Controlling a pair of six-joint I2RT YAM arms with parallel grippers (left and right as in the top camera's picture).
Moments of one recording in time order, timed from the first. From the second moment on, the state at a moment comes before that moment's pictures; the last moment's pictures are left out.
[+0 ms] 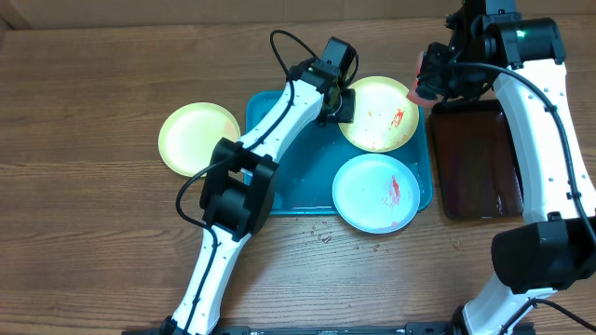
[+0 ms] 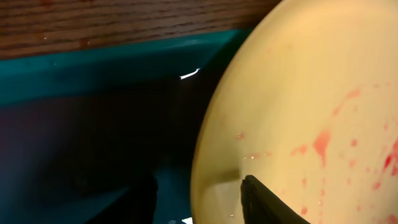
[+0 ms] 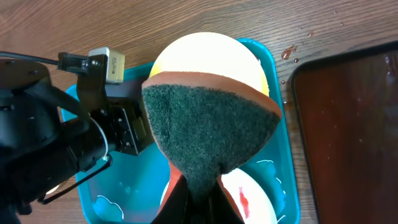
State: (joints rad) left arm -0.51 2.49 2.15 -0.84 0.11 -0.42; right arm 0.09 1.88 2.00 -1.27 -0.19 0.36
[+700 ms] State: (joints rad) left arm -0.51 2.51 2.18 -0.85 0.09 -0.42; right arm 0.09 1.88 2.00 -1.27 -0.19 0.36
